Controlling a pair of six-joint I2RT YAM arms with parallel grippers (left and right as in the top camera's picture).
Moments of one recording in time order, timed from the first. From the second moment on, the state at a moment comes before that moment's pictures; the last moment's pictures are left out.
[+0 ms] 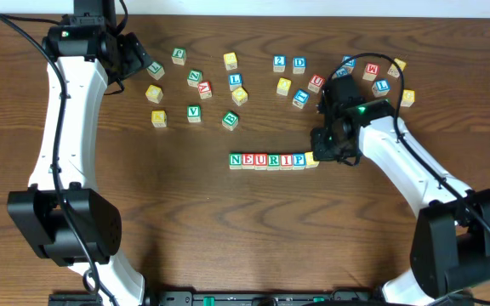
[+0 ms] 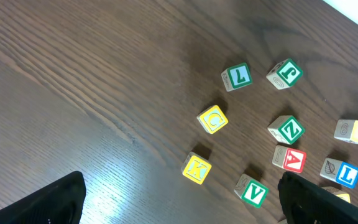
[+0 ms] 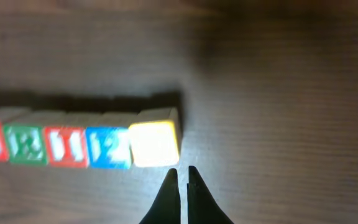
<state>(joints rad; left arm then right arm) 0.03 1.88 1.87 -1.09 -0.17 -0.51 0.30 1.75 1.22 -0.85 -0.04 0.26</state>
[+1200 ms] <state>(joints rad) 0.03 1.88 1.87 -1.09 -0.17 -0.51 0.29 1.84 1.18 -0.78 -0.05 0.33</state>
